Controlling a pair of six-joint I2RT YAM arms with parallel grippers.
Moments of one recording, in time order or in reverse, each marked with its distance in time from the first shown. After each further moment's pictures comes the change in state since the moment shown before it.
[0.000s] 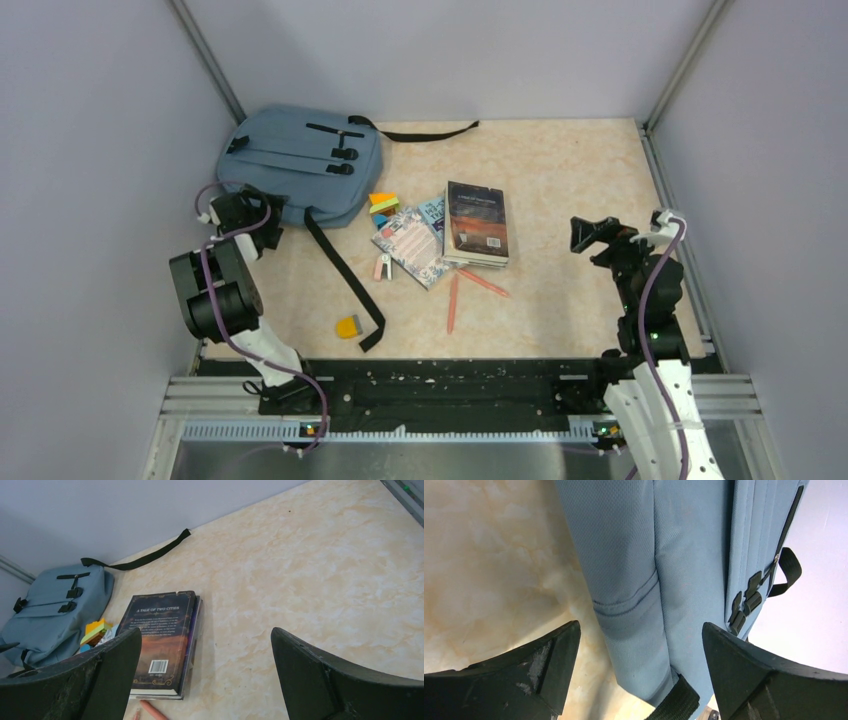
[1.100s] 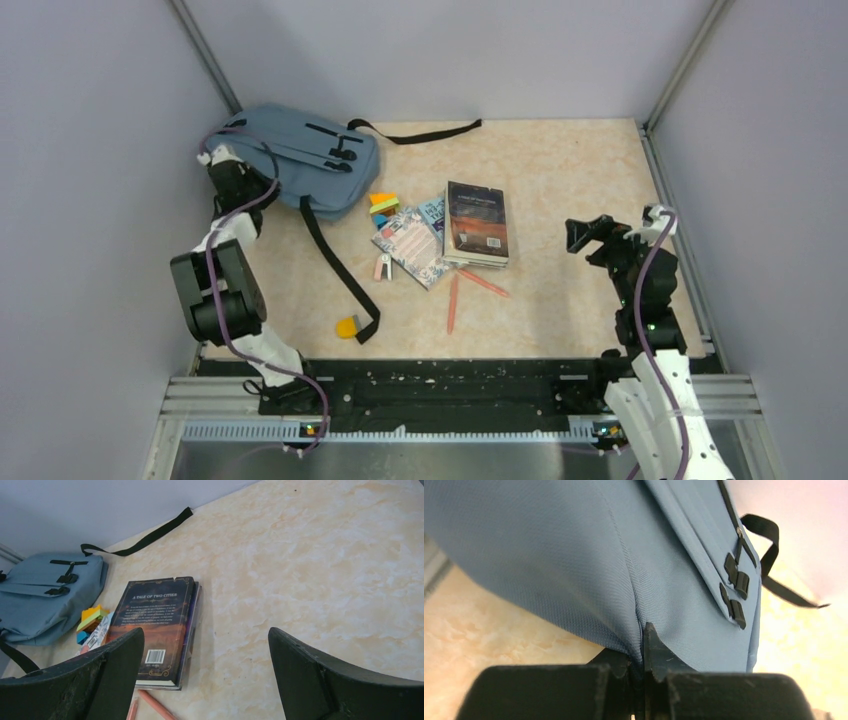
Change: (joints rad) left arm -0.050 0.008 0.194 -0.028 0.004 0.448; right arm 0.000 0.071 0.000 0.006 -0.037 -0.002
